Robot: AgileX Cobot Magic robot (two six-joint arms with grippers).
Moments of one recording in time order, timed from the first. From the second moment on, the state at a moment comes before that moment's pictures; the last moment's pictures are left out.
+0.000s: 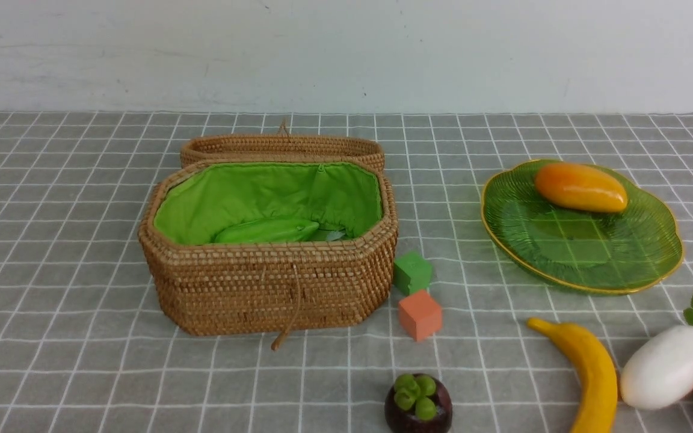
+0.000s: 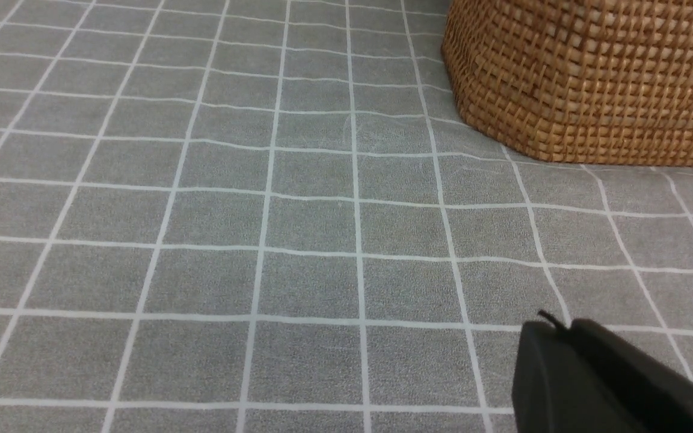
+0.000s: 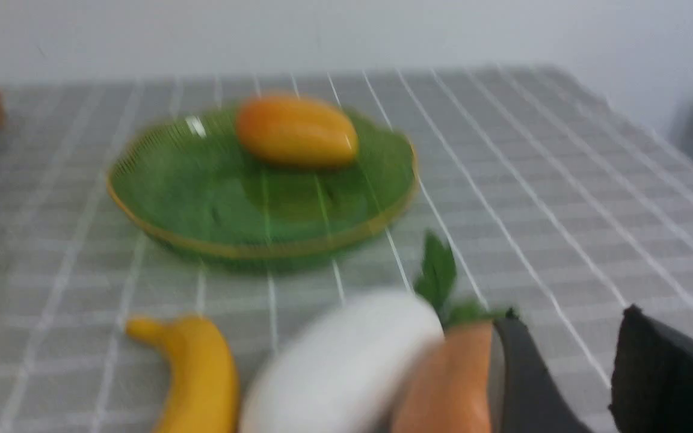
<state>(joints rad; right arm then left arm) -0.09 -0.01 0.03 -0.33 0.11 0.32 -0.04 -0.01 0.03 -0.05 0.39 -0.09</state>
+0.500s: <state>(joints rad) -0.09 -0.01 0.00 -0.32 -0.55 0.47 -0.04 -0.01 0.03 -0.05 0.39 -0.09</state>
